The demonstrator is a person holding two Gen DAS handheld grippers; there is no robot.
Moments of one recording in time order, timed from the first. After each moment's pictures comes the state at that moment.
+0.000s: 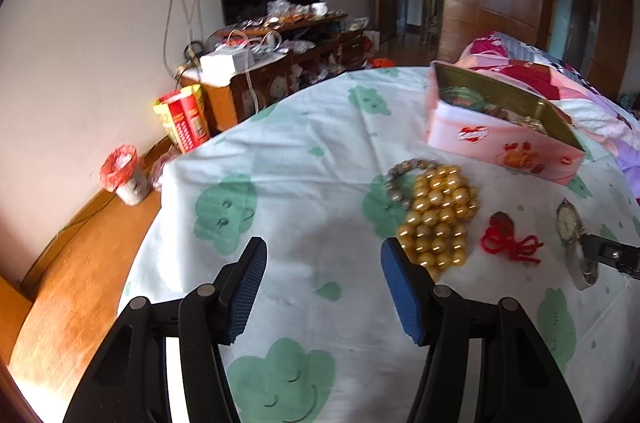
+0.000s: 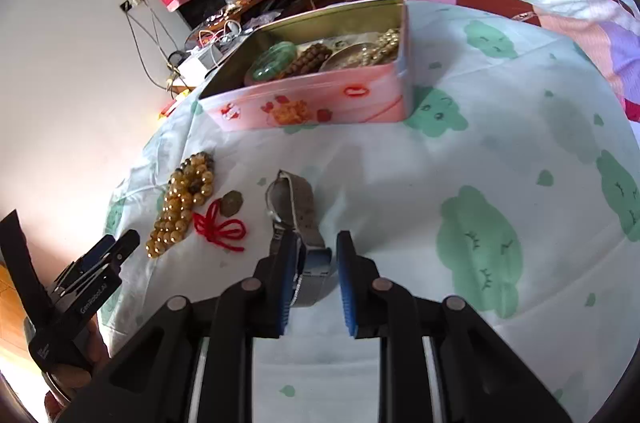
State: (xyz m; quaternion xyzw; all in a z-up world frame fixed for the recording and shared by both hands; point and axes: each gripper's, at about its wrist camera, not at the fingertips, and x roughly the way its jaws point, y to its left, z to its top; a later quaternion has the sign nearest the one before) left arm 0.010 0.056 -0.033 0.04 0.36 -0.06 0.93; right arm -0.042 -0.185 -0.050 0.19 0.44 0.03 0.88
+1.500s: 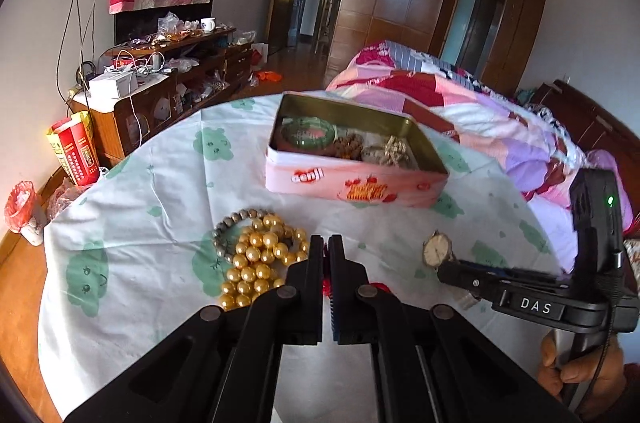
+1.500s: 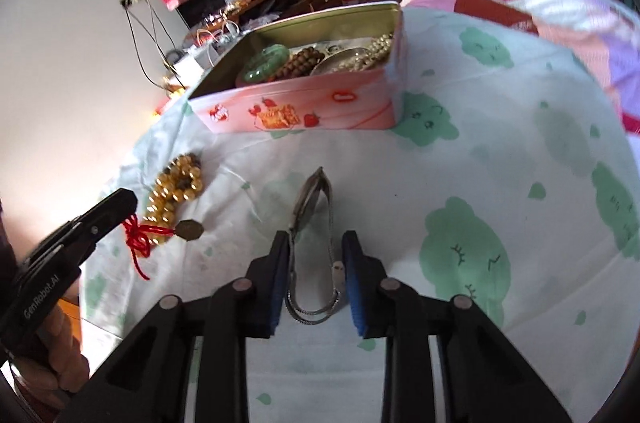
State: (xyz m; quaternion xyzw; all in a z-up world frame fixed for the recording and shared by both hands) left arm 0.016 0.003 0.007 -0.01 0.34 -0.27 0.90; right arm -0.045 -0.199 -0.055 0.19 0.43 0.03 0.88
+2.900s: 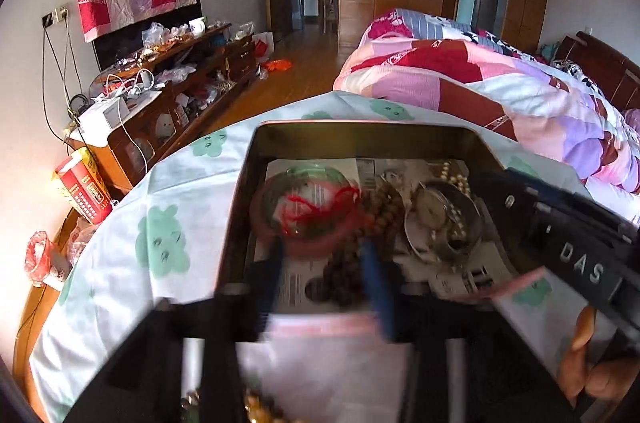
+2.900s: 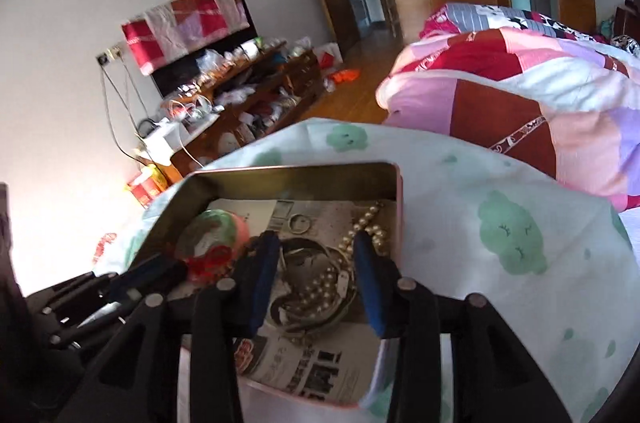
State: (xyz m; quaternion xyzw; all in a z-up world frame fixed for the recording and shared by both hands) left arm 0.123 -0.080 -0.015 0.09 0.36 -0.23 0.90; right arm 0.066 -0.232 -0.023 0.15 0.32 -0.04 0.93
